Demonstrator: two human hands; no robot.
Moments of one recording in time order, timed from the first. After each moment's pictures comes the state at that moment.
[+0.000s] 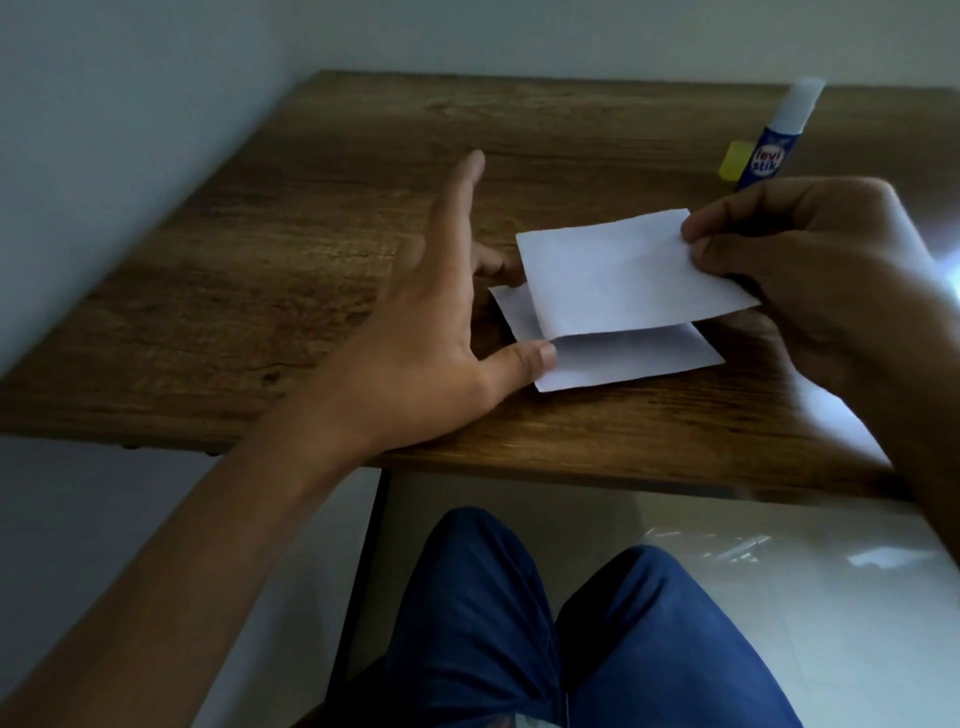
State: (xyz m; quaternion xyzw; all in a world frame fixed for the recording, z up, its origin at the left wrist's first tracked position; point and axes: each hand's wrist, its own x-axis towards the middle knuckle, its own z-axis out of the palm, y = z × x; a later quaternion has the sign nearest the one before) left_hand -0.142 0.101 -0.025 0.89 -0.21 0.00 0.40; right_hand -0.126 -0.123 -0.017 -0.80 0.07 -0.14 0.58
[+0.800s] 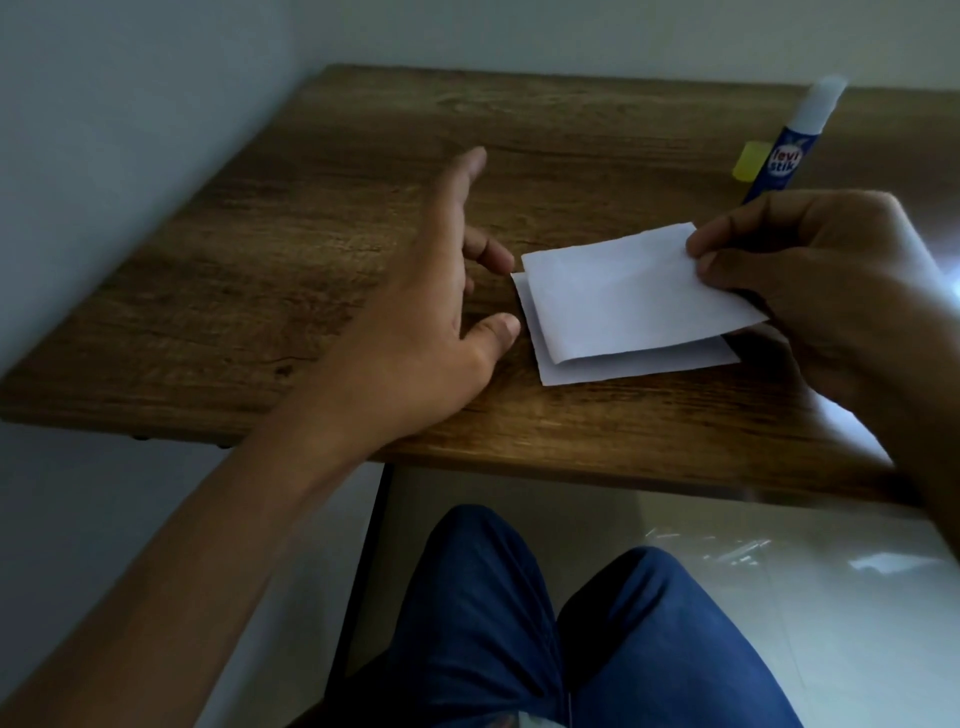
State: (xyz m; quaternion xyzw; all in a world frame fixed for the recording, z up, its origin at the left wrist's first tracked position) left_hand -0.138 0.105 -0.031 0.89 -0.20 0.04 0.42; right_hand -0.127 -0.125 -0.022 -0.82 0.06 -0.12 0.56
